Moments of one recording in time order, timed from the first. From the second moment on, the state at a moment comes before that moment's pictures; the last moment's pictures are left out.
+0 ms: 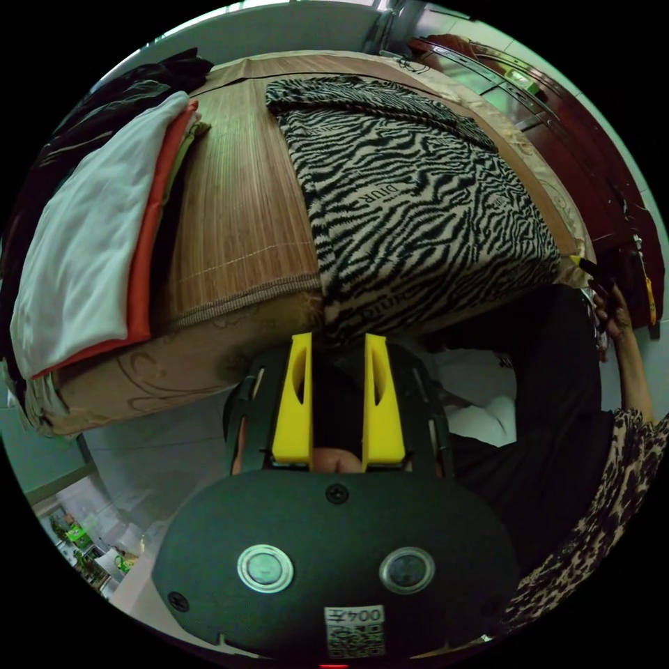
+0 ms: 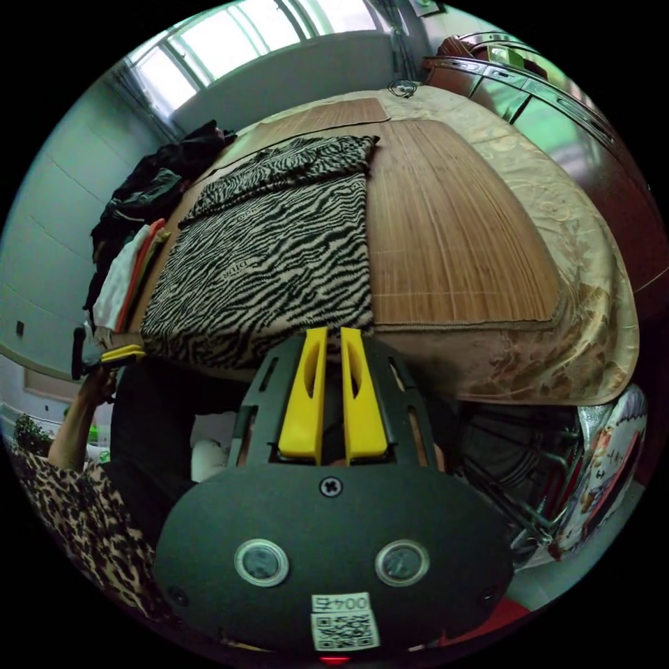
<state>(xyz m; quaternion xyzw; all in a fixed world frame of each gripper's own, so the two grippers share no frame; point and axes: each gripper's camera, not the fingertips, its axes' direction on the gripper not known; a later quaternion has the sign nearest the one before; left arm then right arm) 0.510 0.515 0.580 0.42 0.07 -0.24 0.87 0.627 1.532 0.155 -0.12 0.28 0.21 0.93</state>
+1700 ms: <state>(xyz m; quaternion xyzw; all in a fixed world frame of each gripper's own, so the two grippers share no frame) 0.483 0.480 0.616 0.42 0.13 -0.24 0.87 0.630 1.414 0.168 -0.07 0.30 0.15 0.94</state>
